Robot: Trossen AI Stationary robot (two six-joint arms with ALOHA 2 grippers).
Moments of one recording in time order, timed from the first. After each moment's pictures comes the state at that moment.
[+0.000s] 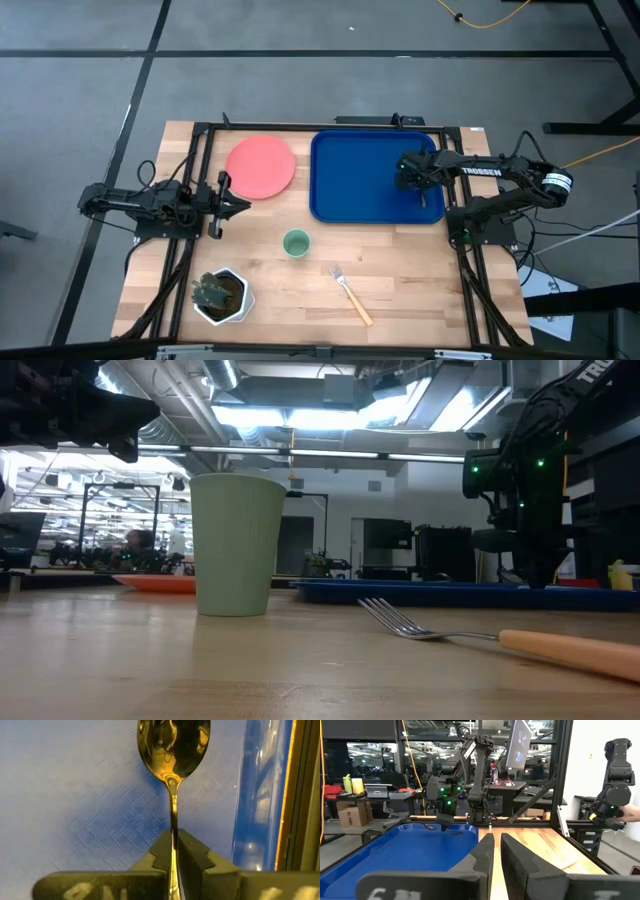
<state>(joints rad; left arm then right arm) -0.08 0.01 0.01 0.18 -0.07 -0.02 -0.55 1.33 0.59 -0.75 0.28 0.94</state>
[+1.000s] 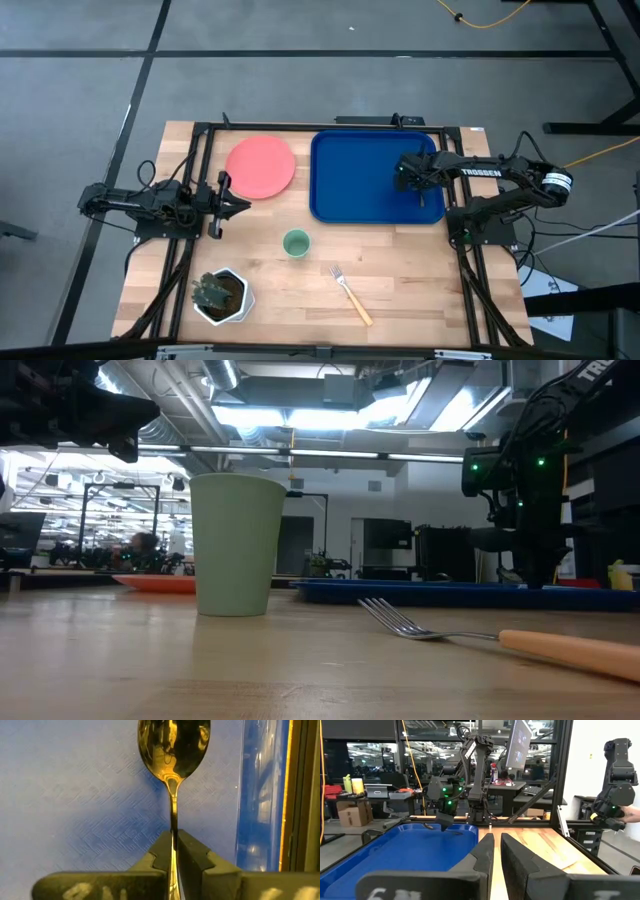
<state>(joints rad) -0.08 0.01 0.01 0.18 -0.07 -0.02 -0.52 1.33 0.59 -0.75 0.31 0.99</state>
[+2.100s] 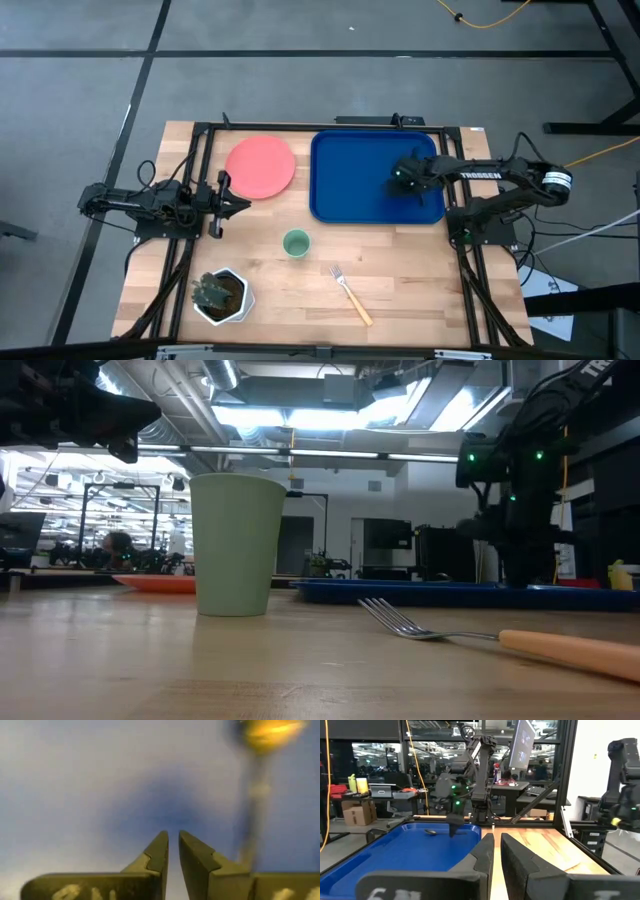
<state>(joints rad) -0.08 0.01 0.01 0.18 -0.09 -0.02 -0.40 1.33 0.59 -0.62 0.13 0.96</state>
